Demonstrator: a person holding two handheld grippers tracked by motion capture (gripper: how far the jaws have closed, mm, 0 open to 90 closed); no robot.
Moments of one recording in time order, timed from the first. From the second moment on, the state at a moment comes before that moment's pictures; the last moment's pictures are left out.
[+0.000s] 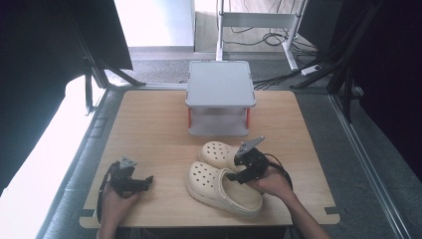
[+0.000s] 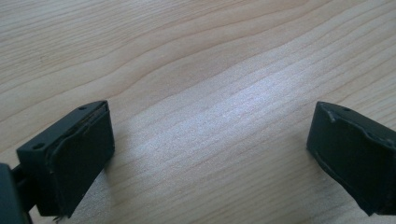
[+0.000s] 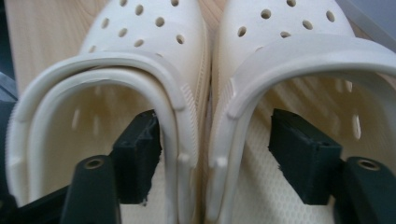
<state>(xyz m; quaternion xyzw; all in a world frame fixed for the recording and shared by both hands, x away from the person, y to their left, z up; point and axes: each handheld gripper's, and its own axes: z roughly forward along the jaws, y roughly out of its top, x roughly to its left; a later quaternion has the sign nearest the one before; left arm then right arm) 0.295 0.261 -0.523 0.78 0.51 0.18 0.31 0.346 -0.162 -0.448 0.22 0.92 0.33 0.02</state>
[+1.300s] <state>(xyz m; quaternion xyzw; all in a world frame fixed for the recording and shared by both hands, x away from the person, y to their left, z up) 0.295 0.261 -0.523 0.78 0.51 0.18 0.30 0.337 -0.161 -0.392 0.27 0.92 0.29 0.02</state>
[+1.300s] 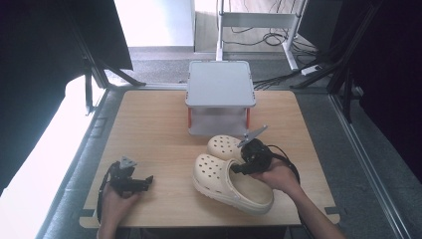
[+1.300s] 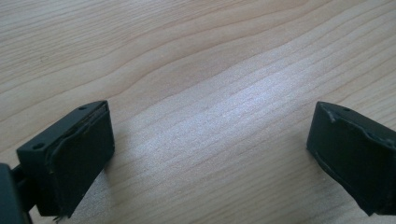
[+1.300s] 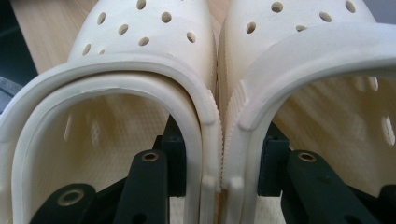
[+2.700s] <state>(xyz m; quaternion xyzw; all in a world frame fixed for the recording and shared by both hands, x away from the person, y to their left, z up) 0.296 0.261 -0.522 0.79 0.51 0.17 0.30 0.391 -0.144 -0.253 0.34 0.87 0.33 0.11</state>
